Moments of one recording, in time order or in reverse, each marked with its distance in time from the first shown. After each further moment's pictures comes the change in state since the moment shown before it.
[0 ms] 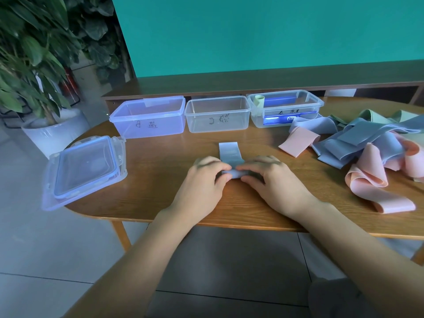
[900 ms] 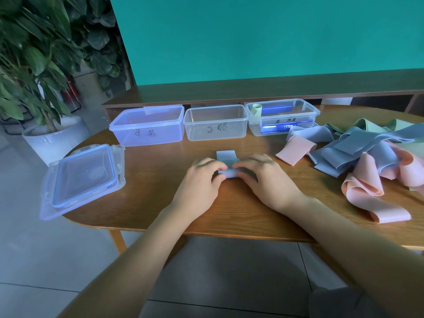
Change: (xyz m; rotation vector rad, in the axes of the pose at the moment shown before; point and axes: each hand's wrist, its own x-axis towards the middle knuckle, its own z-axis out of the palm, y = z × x) left_hand 0.021 -0.010 0.005 0.039 -0.017 -0.003; right_hand 0.025 0.015 0.008 -0.035 0.020 -0.024
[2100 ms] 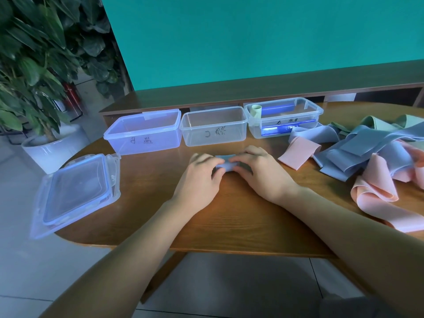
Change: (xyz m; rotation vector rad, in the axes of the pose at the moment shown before) left_hand 0.036 -0.020 0.016 0.096 0.027 0.032; right_hand 0.034 0.018 0.007 0.008 -0.014 0.021
